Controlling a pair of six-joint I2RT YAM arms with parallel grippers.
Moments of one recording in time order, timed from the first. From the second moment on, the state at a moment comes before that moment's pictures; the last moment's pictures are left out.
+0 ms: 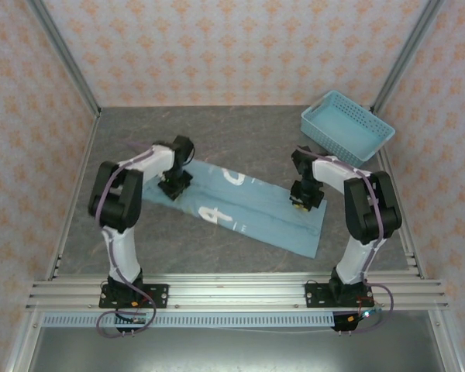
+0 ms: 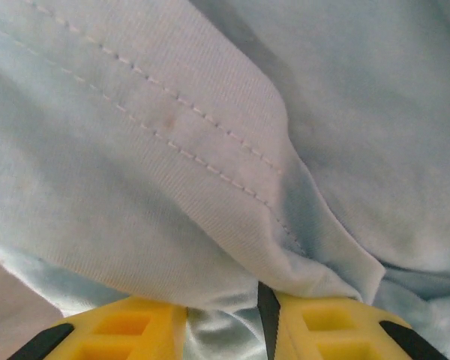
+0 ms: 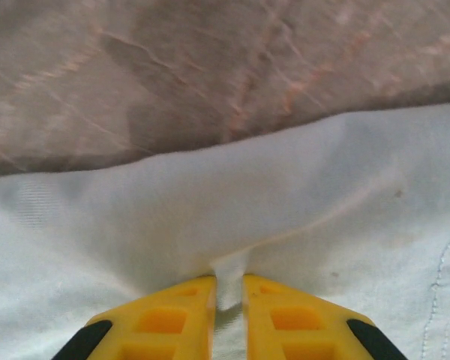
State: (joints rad) left arm -0.24 2.02 1.43 -0.94 -0.08 -1.16; right arm 0.26 1.79 1.11 -0.92 -0.03 0.76
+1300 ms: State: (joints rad) left arm -0.37 1.80 1.58 -0.78 0.24 -0.99; right arm 0.35 1.34 1.07 -0.90 -0.19 0.96
